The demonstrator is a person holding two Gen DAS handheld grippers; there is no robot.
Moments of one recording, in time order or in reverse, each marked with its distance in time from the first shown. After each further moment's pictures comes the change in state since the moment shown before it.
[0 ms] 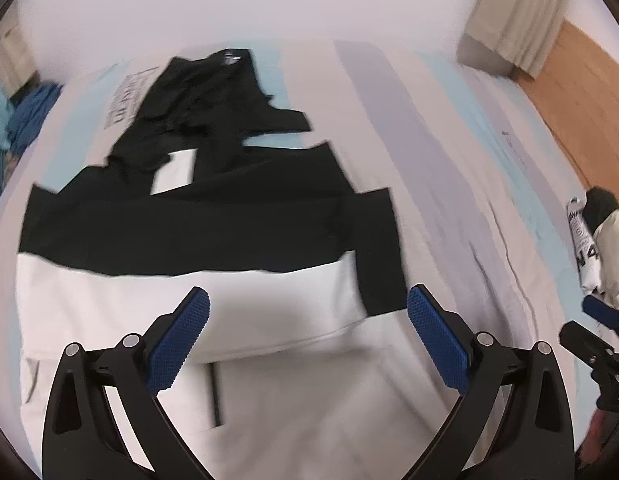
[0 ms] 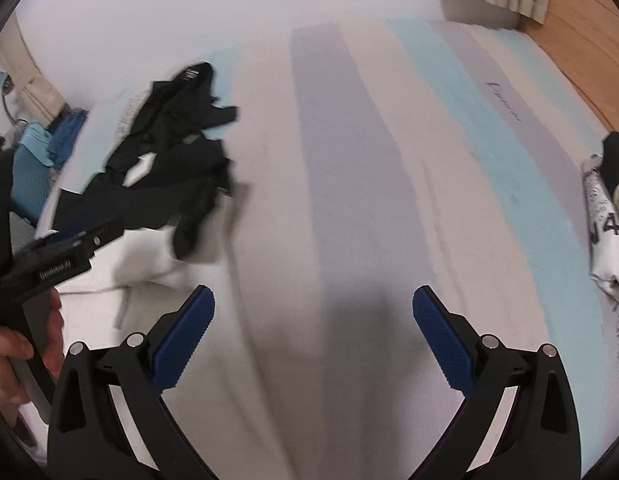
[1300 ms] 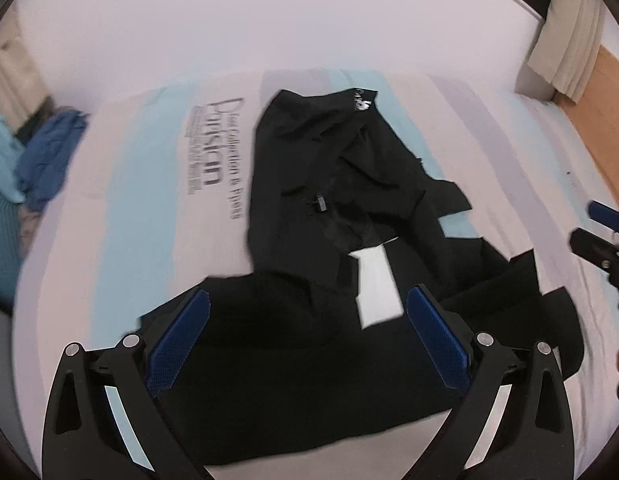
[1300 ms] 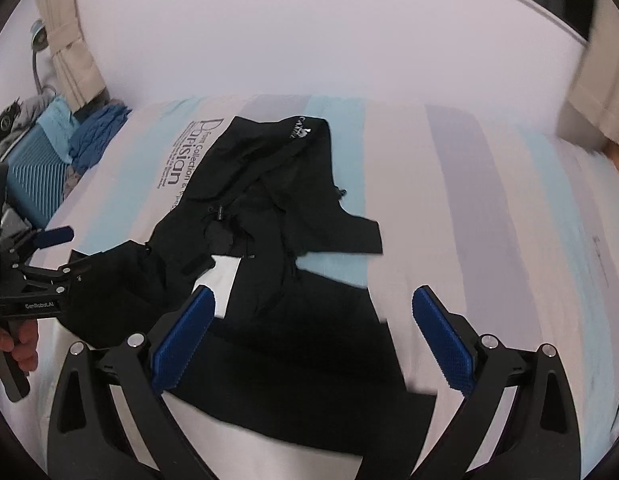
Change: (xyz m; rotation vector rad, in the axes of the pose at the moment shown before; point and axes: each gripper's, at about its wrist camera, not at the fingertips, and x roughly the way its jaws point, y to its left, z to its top) left arm 0.061 0.232 0.150 0.082 -0.035 0.042; right arm 0.135 0.222 0.189 -0.269 -0.121 0.021
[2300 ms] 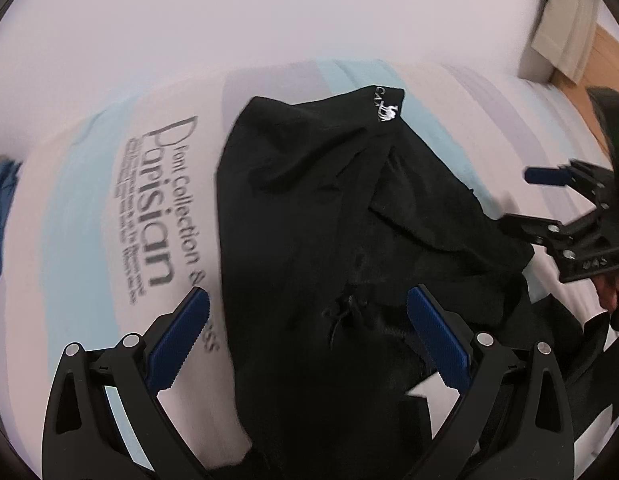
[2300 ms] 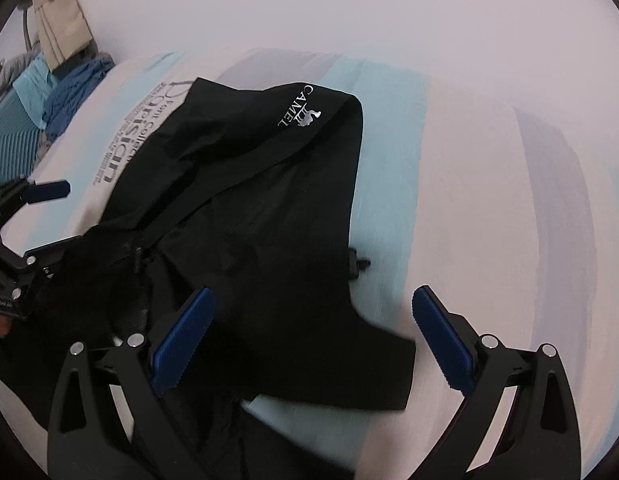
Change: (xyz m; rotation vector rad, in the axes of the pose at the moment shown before) left arm 0.146 0.023 0.093 0.122 0.004 -0.052; right arm 0.209 -0.018 0.092 -0.154 0.123 0.075
